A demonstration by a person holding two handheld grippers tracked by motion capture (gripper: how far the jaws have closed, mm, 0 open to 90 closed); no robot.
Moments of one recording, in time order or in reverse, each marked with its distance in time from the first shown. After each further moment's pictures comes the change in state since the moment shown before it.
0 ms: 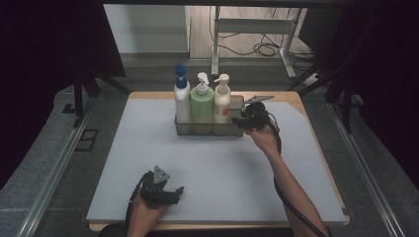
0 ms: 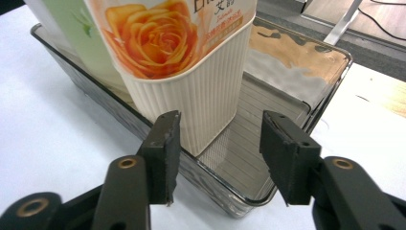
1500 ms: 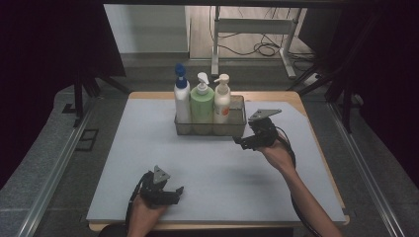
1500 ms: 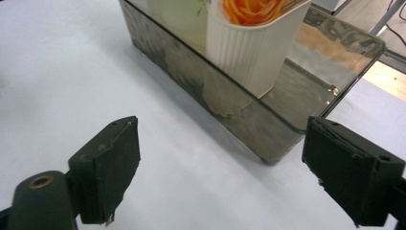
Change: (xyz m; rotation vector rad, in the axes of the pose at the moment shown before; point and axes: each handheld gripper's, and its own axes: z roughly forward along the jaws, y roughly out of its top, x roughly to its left) left arm 0.000 0.000 0.000 -0.001 0.001 -0.002; right arm 0.029 -0.028 -0.049 0.013 0.077 -0.133
